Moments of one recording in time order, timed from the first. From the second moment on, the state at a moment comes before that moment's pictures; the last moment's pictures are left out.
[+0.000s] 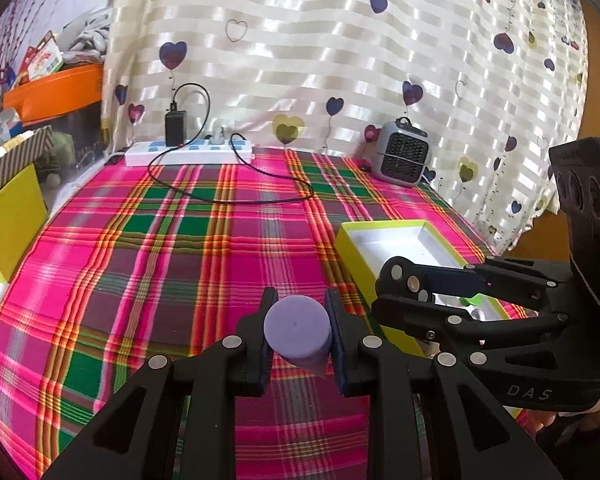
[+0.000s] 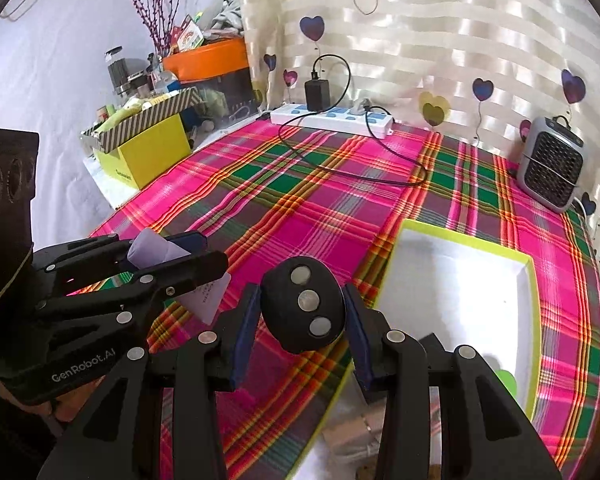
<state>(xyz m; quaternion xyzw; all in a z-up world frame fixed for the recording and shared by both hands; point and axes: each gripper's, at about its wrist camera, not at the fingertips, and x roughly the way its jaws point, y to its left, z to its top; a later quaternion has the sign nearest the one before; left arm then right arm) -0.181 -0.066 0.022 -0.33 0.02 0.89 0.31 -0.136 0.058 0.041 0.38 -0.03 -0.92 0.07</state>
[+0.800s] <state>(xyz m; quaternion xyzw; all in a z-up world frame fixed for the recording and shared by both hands) -0.153 0.006 0.032 -0.32 0.05 0.87 0.37 -0.091 0.123 0.046 0.35 -0.07 -0.93 0.01</state>
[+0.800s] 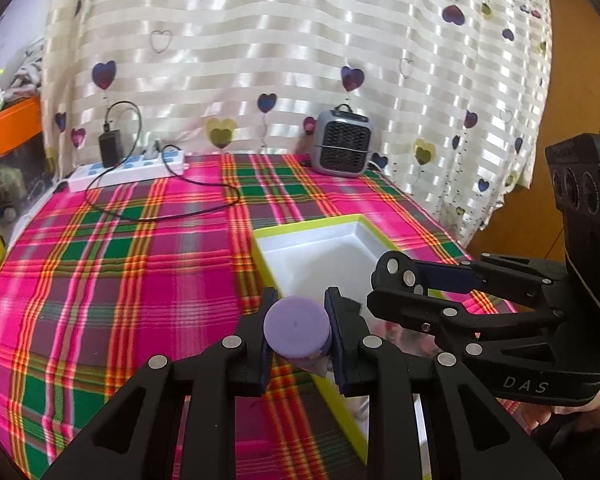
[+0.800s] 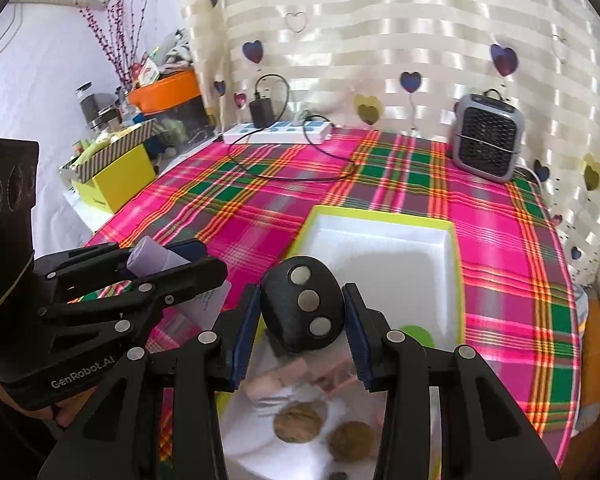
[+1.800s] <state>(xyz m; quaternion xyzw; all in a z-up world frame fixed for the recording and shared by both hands) -0.138 0.059 0.002 -0.35 0.09 0.84 0.41 -0.065 0.164 0.014 0.39 -0.10 -0.92 -0.02</state>
